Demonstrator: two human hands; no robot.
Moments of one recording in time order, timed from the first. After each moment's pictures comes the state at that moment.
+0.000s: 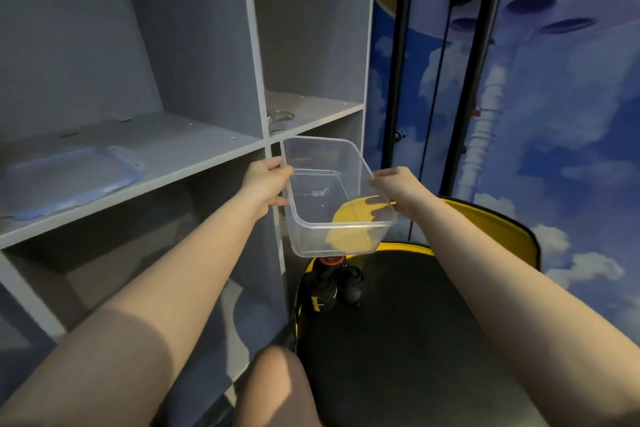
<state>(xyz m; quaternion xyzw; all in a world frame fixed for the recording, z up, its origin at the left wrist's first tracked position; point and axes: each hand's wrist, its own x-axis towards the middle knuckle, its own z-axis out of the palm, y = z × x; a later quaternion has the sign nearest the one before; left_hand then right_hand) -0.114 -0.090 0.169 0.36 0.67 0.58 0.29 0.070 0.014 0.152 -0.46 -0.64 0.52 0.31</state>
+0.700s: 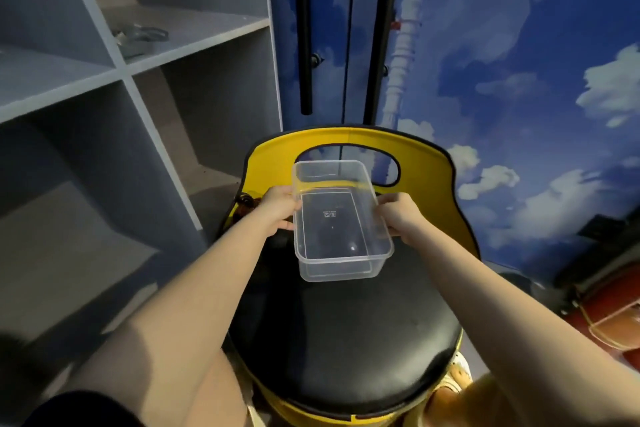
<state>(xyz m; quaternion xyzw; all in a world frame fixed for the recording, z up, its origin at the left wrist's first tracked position) 0.007 0.003 0.015 0.38 0.69 0.39 0.48 0.207 0.043 -0.006 -0.64 -0.55 0.46 0.28</state>
